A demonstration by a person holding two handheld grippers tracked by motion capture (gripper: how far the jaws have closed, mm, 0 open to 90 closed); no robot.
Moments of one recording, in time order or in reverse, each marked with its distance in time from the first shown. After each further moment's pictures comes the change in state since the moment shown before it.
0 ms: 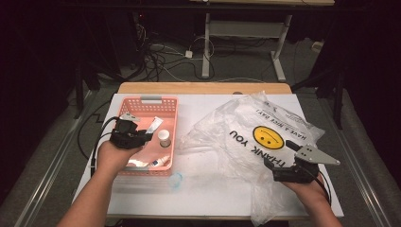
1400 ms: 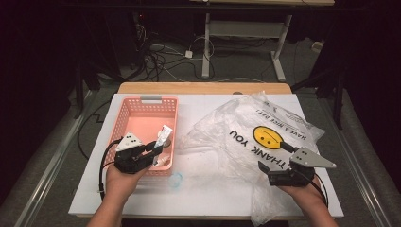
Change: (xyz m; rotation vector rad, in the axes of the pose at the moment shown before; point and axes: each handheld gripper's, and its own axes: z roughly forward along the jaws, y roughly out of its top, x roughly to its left) left arm -0.055 -0.042 -0.012 -0.270 -0.066 0.048; right arm 0.018 0.007 -0.002 -0.019 0.049 -0.037
